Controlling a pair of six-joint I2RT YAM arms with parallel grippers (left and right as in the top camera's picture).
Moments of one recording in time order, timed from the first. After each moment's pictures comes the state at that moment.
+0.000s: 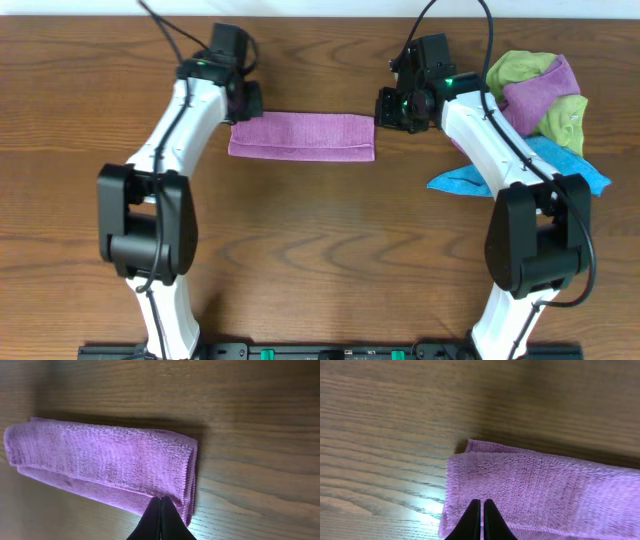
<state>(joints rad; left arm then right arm) -0.20 2.06 1.65 -0.79 -0.06 -0.29 0.23 1.99 1.55 -0.68 -0.30 0.35</state>
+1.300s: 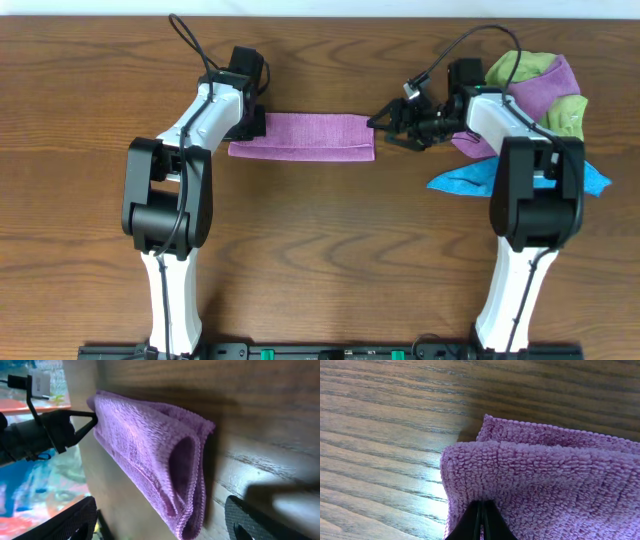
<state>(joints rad) -0.21 2.23 1.66 -0.81 -0.14 -0.28 0.02 2.27 1.55 -0.64 -0.98 0.23</state>
